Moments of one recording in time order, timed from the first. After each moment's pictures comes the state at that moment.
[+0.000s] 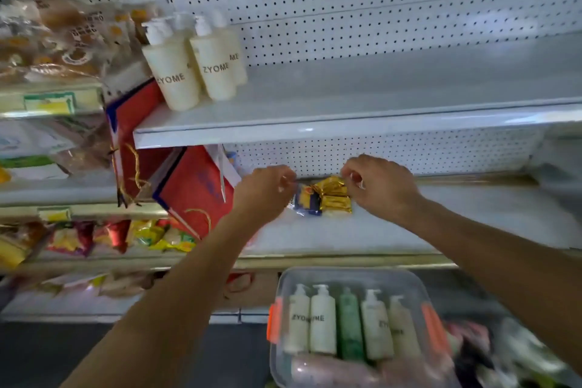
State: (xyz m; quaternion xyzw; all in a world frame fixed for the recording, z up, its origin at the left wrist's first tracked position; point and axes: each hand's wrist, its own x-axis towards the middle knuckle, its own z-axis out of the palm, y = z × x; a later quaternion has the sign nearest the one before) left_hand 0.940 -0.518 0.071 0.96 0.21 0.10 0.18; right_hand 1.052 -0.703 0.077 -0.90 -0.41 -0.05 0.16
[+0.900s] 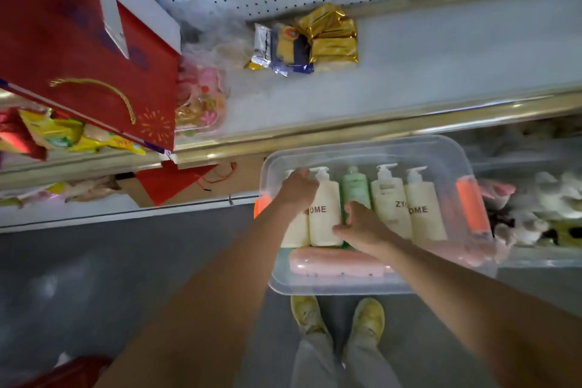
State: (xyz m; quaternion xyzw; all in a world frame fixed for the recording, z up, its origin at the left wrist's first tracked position) left_hand 0.960 -0.553 -0.280 0.79 0.38 -0.21 0.44; right_hand 0.972 -0.706 -0.282 -0.85 -0.12 0.45 0.23
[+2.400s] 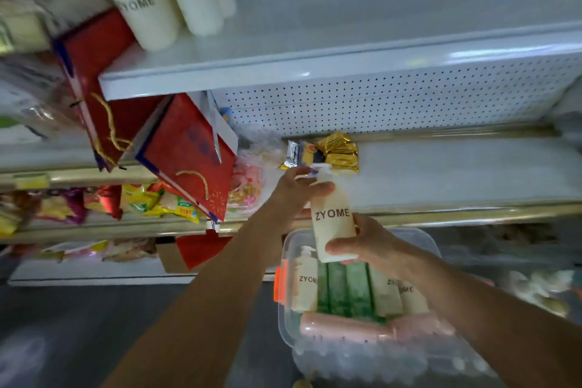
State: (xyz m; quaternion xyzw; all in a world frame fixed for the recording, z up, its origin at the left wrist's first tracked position) left_hand 0.955 -0.531 -0.041 0.64 0.30 0.01 0.71; right_hand 0.993 -0.700 -0.076 -0.70 -0.15 0.47 0.51
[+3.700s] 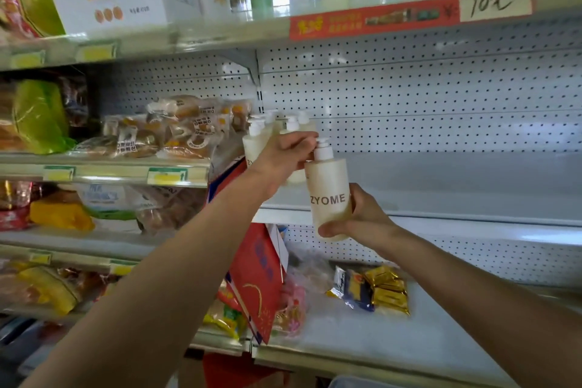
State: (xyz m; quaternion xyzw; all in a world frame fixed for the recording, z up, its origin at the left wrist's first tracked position) left_hand 0.938 -0.404 0.238 0.75 0.12 0.28 0.58; right_hand 1.021 -0.552 0.156 -0.71 -0.38 0.21 0.55
